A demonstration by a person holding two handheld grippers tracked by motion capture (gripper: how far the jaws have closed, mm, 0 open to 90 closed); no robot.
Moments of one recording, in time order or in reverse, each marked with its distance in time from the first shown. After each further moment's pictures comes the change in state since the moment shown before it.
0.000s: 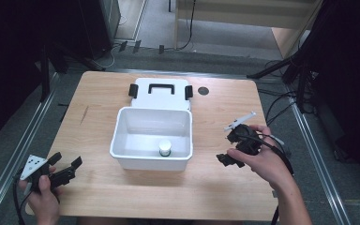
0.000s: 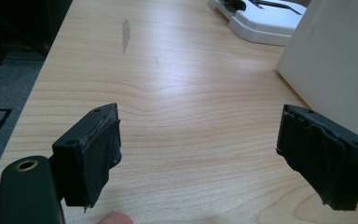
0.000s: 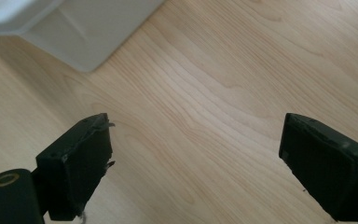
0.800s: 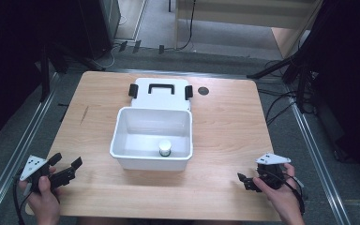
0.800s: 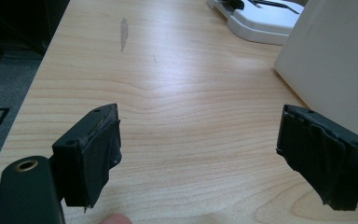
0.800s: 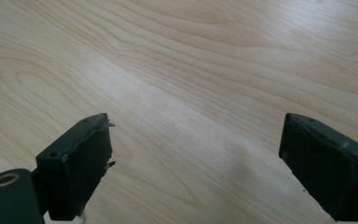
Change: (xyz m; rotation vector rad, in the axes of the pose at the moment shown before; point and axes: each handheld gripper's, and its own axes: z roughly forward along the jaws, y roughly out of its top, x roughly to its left) left arm 0.000 -0.001 -0.001 0.006 -0.007 -0.005; right arm -0.038 -0.144 0.065 -0.274 -0.068 0.171
